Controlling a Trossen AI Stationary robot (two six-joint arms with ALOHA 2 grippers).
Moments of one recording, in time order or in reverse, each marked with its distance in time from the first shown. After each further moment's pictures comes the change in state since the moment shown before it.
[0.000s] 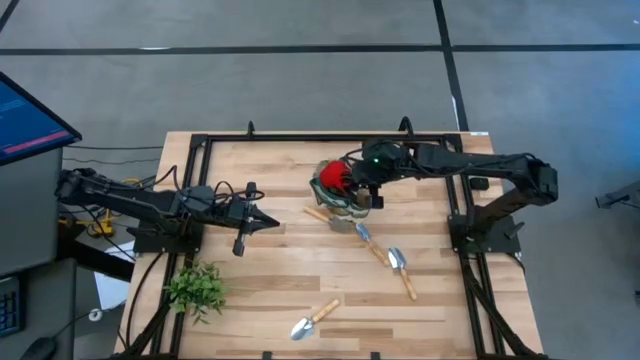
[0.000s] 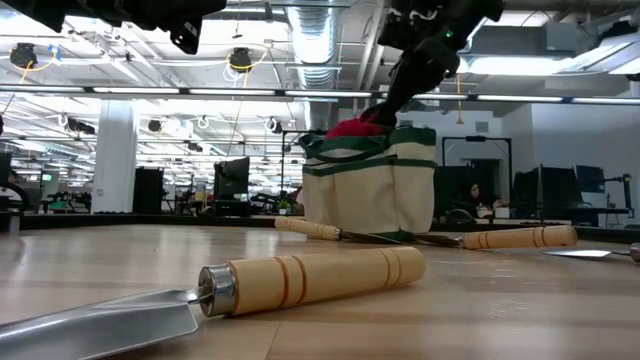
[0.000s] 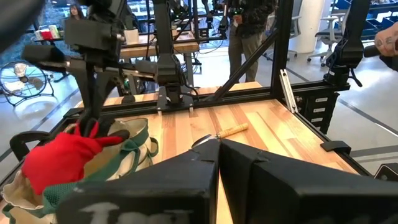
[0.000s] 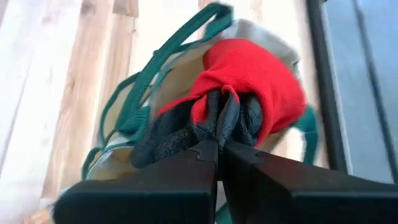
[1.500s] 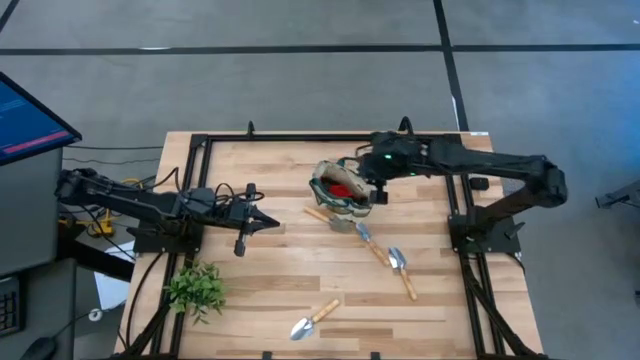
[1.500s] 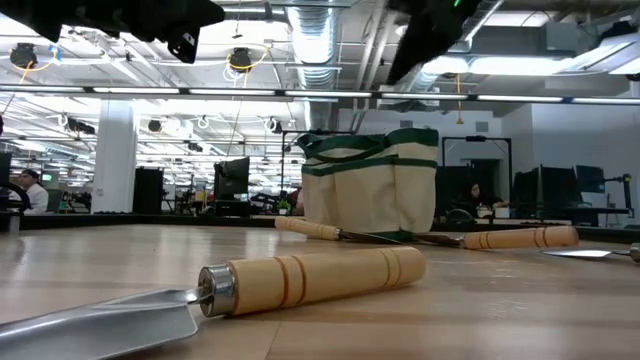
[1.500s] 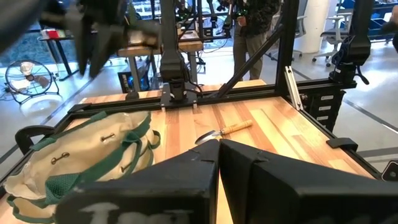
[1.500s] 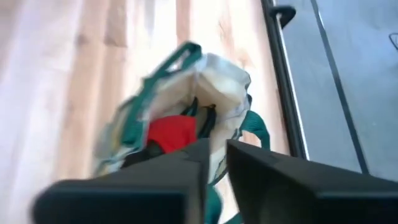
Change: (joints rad) left arm 0.001 0.000 -0.049 0.051 -0.021 -0.002; right arm 0.051 -0.095 0.092 -0.096 0.099 0.054
